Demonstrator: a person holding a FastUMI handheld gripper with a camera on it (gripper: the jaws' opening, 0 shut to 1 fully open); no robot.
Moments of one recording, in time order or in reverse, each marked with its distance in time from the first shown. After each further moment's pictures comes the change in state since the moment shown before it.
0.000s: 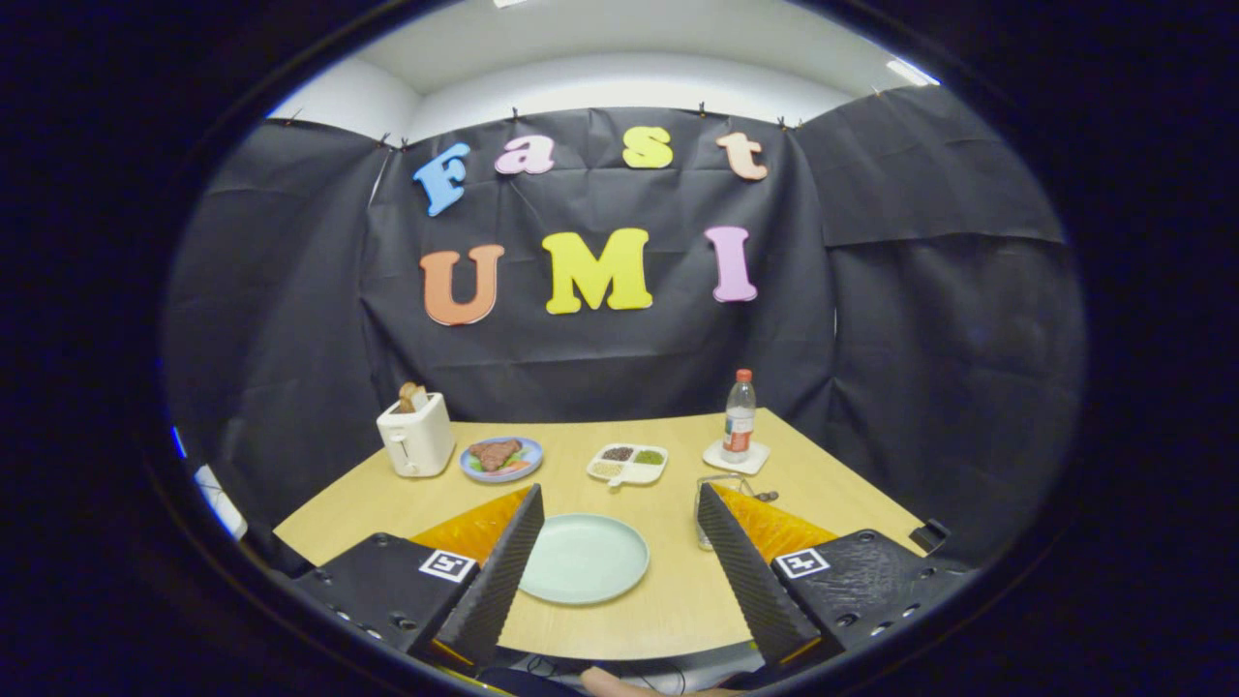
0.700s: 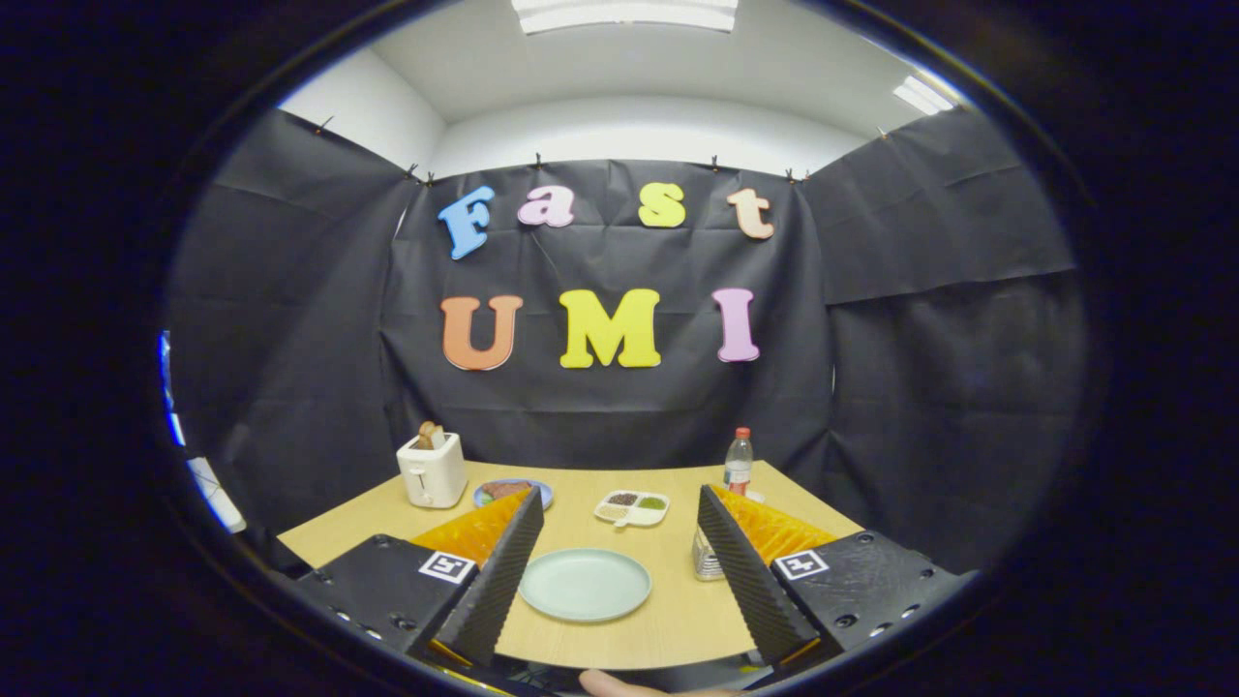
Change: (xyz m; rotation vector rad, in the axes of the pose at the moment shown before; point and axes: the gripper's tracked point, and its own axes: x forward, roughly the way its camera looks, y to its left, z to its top) arm -0.050 0.008 0.036 -0.007 -0.137 0.017
